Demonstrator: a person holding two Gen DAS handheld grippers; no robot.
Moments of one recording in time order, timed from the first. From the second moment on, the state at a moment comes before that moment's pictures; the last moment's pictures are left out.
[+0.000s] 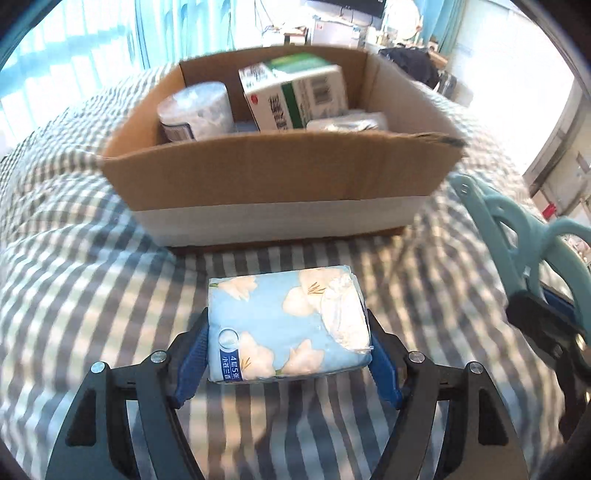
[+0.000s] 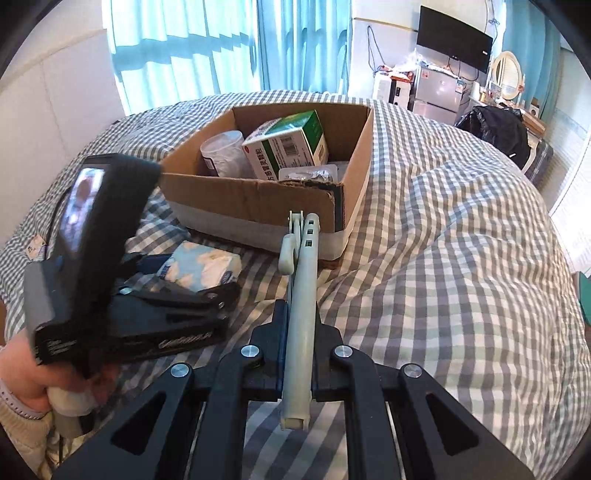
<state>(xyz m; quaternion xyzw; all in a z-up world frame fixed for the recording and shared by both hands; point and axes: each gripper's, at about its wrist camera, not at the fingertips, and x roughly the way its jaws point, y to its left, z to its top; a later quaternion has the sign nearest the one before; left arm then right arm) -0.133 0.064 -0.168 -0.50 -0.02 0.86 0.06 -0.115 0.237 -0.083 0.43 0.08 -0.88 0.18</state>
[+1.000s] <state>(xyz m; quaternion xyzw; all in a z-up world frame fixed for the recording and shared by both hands) -0.167 0.018 0.024 -0.31 -0.02 0.95 0.06 -0.159 0.197 0.070 0.30 0.06 -0.94 0.17</state>
